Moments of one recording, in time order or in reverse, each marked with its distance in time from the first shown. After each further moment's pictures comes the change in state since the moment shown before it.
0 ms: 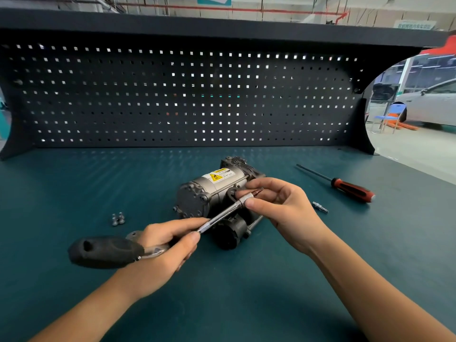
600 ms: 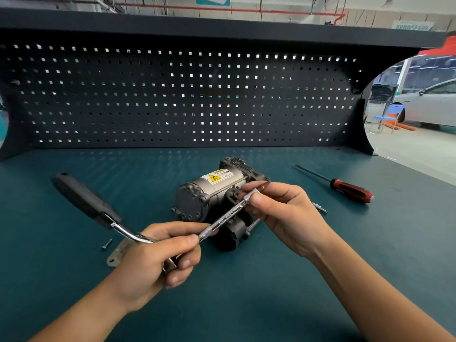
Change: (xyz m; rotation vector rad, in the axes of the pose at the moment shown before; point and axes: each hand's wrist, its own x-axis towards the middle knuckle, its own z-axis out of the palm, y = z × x) left_hand -0.002 0.018 0.003 -0.569 -0.134 -0.317; right_hand -0.006 -0.006 0.006 0.149 -0.119 -0.020
